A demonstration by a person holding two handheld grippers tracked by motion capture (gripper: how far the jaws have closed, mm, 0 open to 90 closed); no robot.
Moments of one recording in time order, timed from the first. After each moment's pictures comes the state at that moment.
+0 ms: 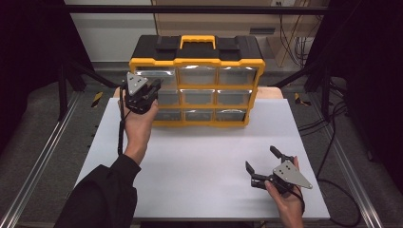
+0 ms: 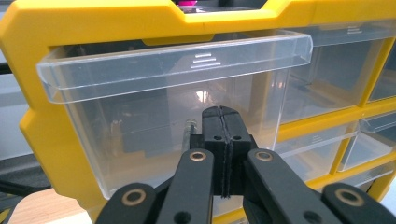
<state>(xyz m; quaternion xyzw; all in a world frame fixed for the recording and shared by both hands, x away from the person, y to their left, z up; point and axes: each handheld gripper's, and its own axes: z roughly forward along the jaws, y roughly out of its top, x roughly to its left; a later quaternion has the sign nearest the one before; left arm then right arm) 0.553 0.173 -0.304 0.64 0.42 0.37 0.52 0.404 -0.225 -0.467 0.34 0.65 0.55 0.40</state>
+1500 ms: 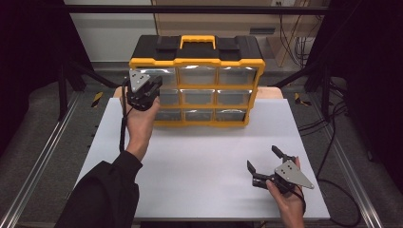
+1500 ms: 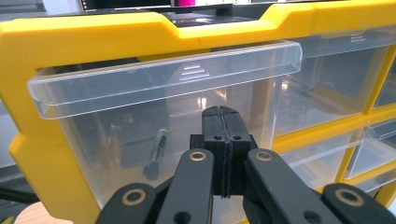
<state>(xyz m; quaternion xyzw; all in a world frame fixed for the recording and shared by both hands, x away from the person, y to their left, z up) 0.560 0.169 -0.300 0.65 0.41 0.38 0.52 0.404 -0.228 -0.467 0.35 0.64 0.55 0.40</state>
